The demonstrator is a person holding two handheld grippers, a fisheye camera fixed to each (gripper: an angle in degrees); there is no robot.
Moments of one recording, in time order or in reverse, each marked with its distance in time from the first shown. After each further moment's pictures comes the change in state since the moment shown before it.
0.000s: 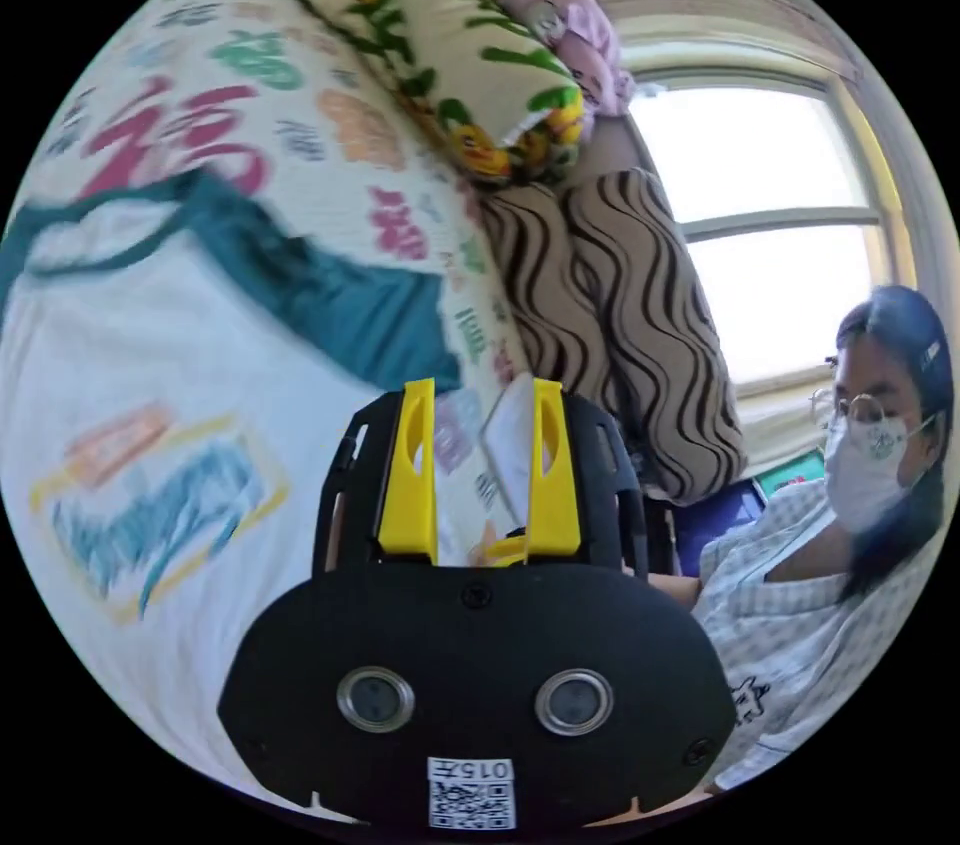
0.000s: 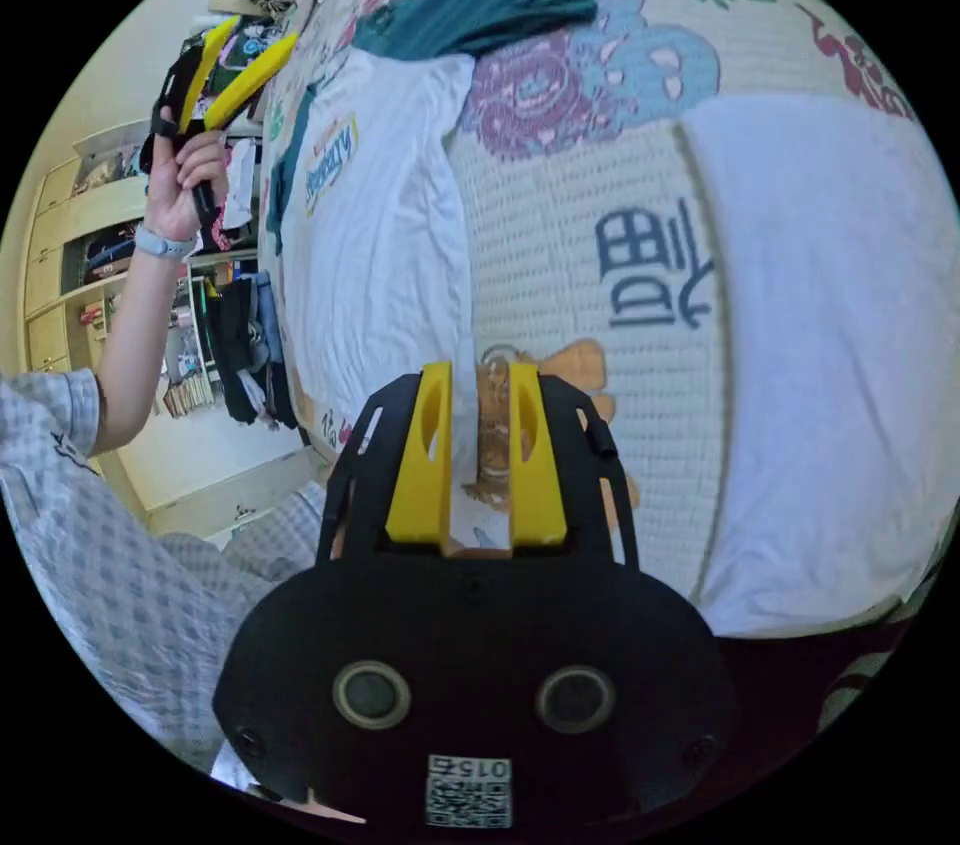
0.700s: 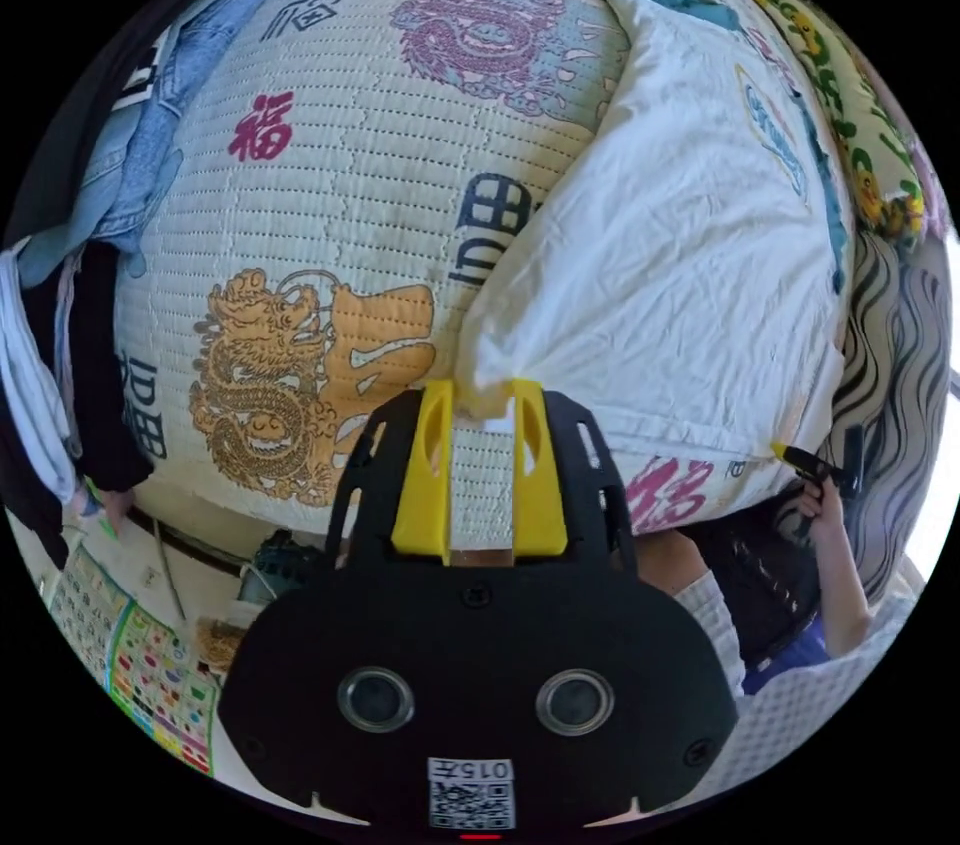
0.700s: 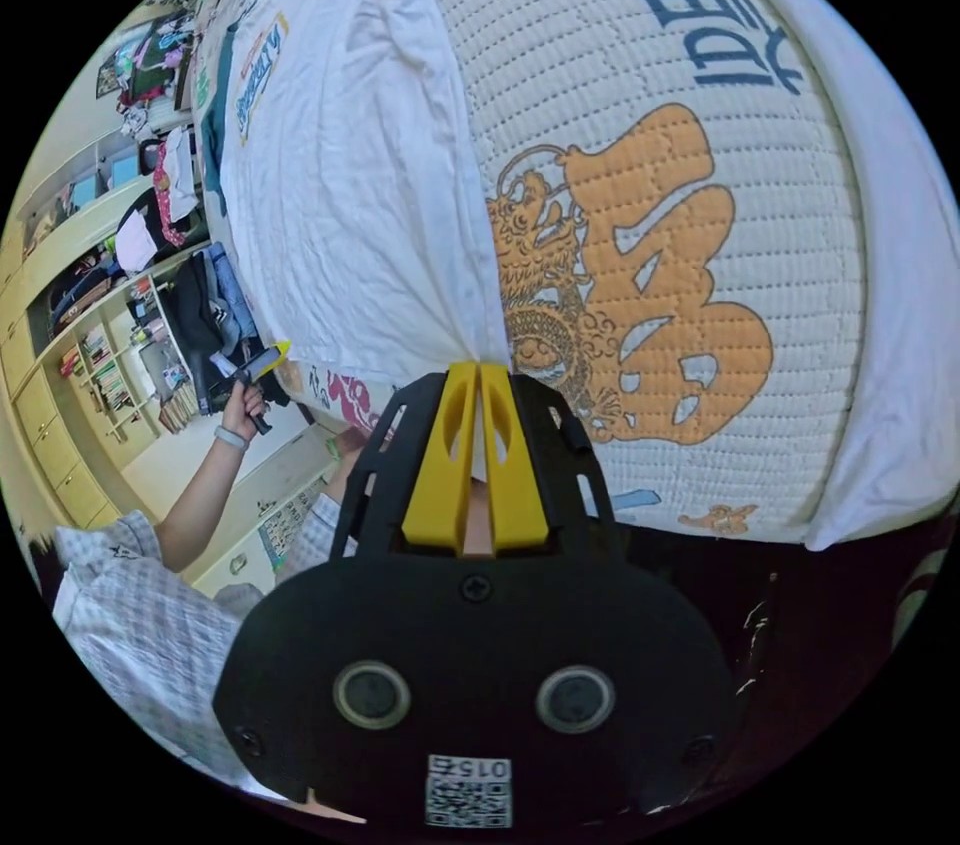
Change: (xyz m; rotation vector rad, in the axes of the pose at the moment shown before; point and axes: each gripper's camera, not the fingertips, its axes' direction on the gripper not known) left arm -0.116 0.408 -0.189 -0.118 -0.591 -0.596; right arm -0.020 -0.023 0.114 -0.143 0.029 0.147
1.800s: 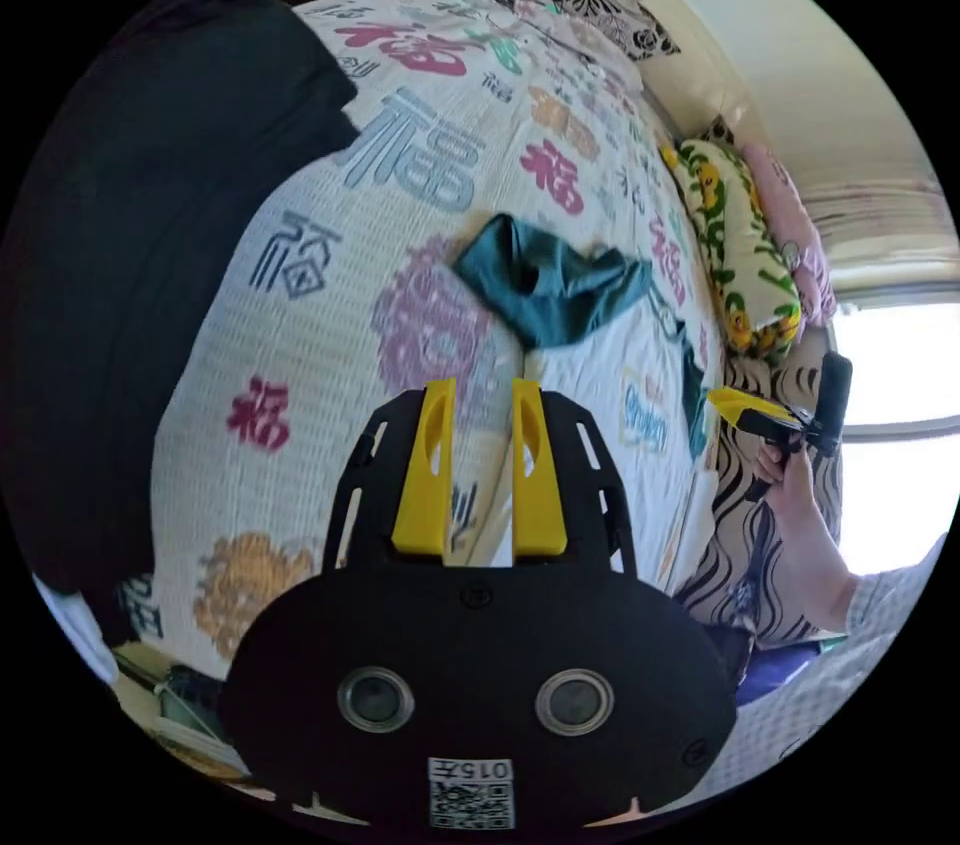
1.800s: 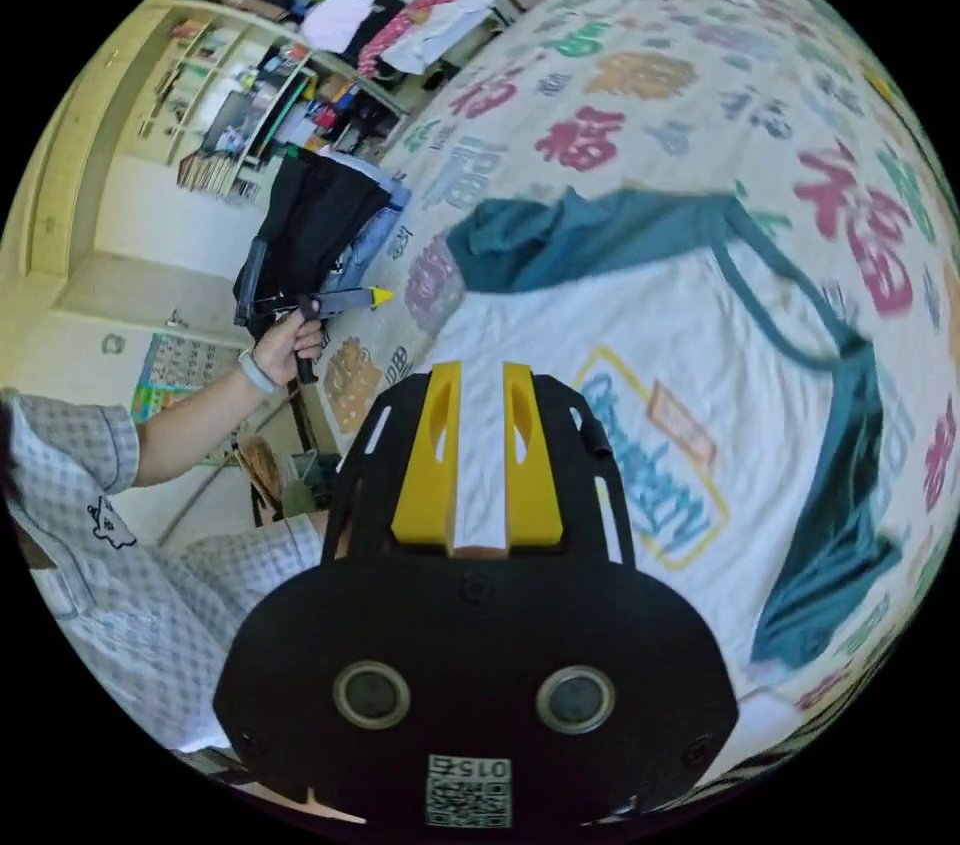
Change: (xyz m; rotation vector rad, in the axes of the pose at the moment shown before) left arm -0.154 0.033 -0.141 0.449 0.292 -0.062; right arm -0.419 -0.180 0.145 0.087 0.229 -0.975
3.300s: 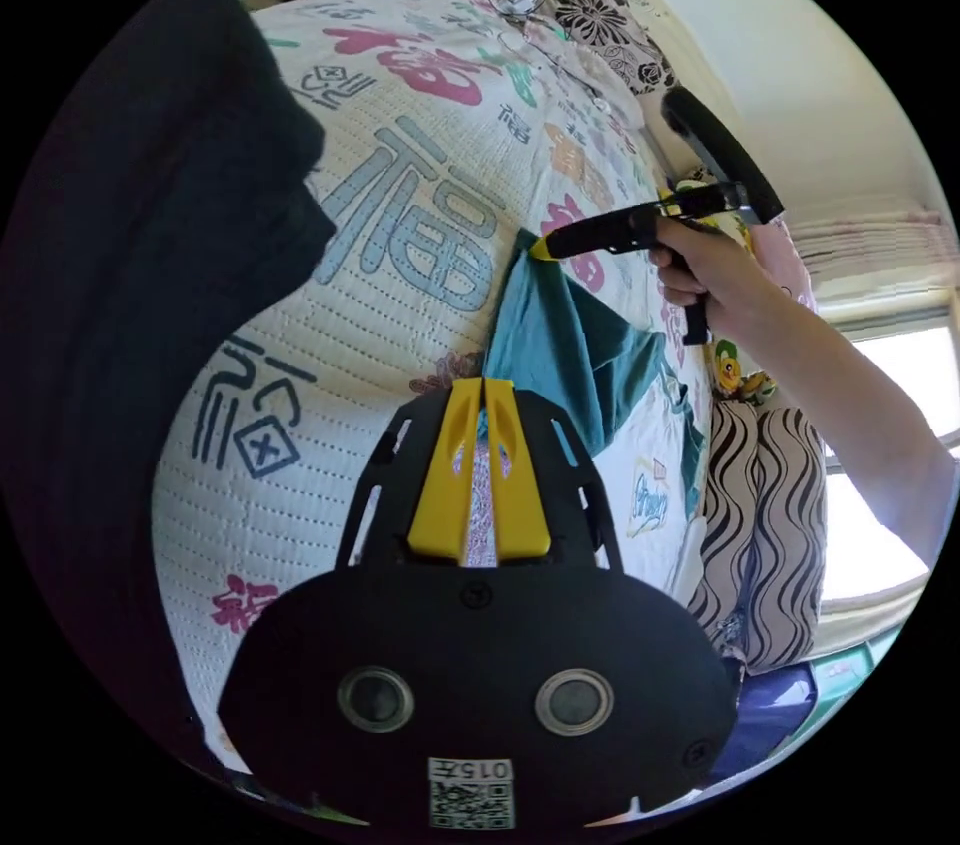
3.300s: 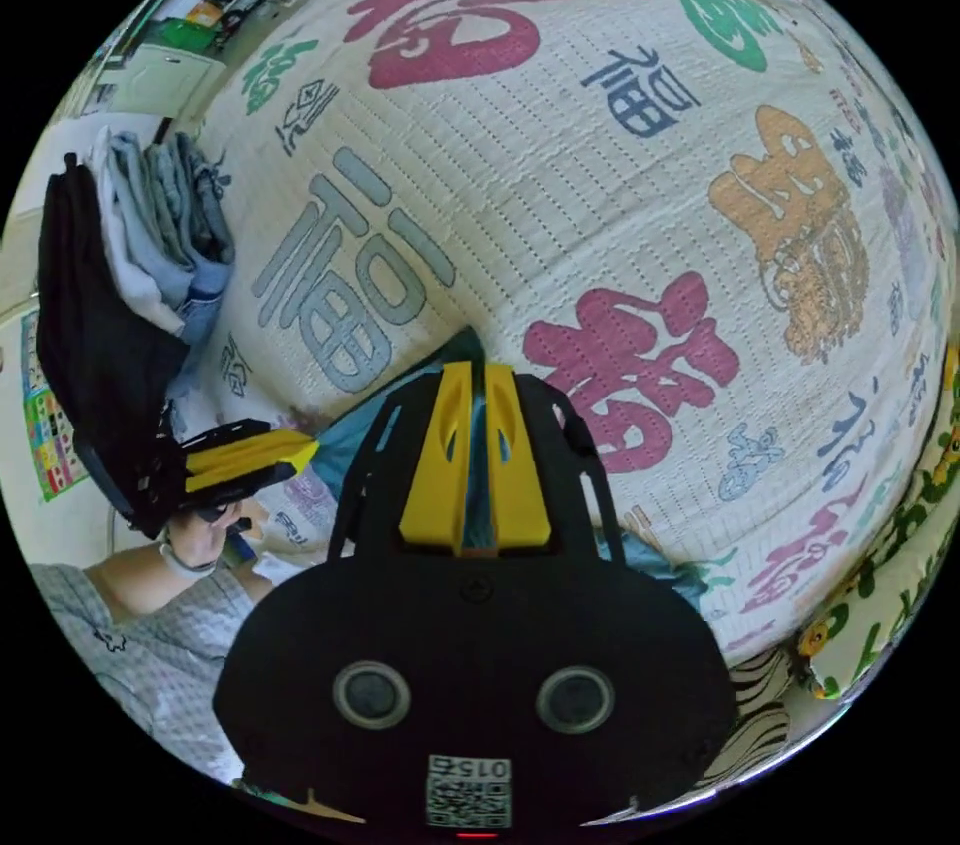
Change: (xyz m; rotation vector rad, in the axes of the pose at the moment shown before) left arm -0.060 -0.037 -0.009 0.070 0.073 0.007; right arm -0.021 -0.302 0.175 -0.404 0.277 -0.043
